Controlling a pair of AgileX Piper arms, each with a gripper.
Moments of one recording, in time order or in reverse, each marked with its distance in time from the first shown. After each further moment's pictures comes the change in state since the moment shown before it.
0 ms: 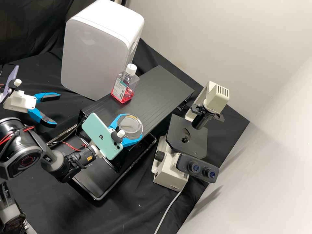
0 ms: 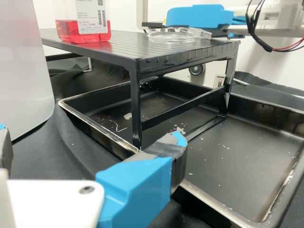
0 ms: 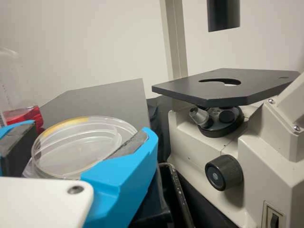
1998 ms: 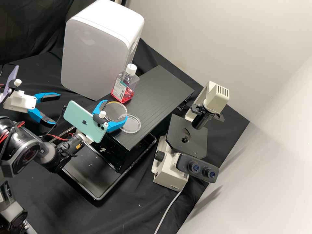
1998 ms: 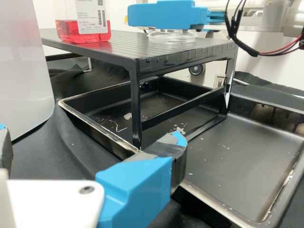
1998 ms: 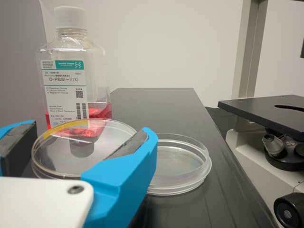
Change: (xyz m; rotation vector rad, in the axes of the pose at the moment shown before) left arm 0.000 0.000 0.000 0.000 0.000 0.000; right arm -0.006 -0.046 -0.034 -0.134 0.124 -0.110
